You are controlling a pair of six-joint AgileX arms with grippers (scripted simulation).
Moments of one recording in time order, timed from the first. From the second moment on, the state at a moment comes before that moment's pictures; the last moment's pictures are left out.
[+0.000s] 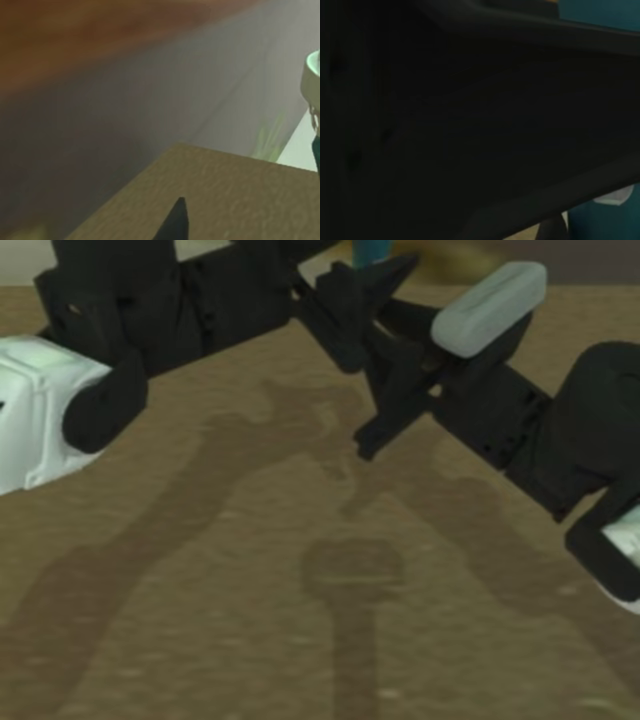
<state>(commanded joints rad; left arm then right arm) -0.53 1.56 1.01 0.51 0.52 0.10 0.63 1.62 0.71 1.06 -0.14 0.07</state>
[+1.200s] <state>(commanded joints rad) -0.53 1.56 1.01 0.51 0.52 0.10 0.63 1.62 0.71 1.06 -0.14 0.07</state>
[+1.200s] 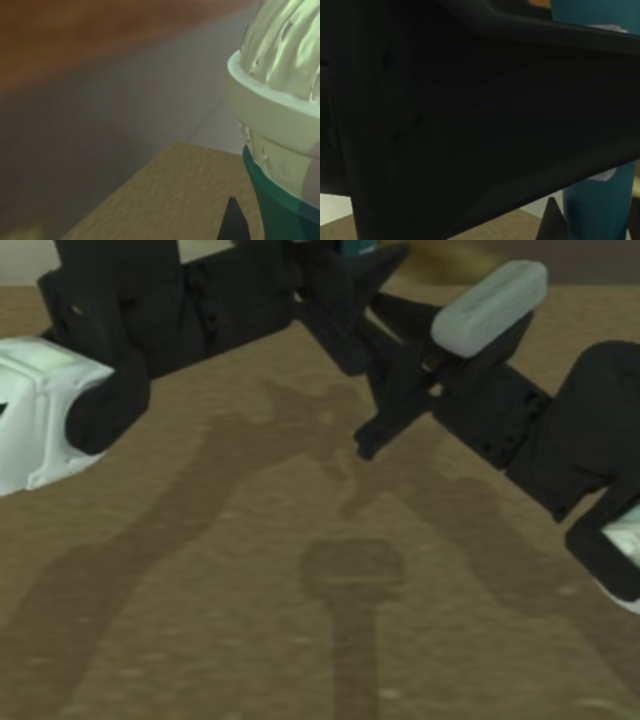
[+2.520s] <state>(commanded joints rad) -0.44 1.51 0.97 0.50 0.60 0.11 0.61 1.49 0.55 1.07 -0.16 0.07</state>
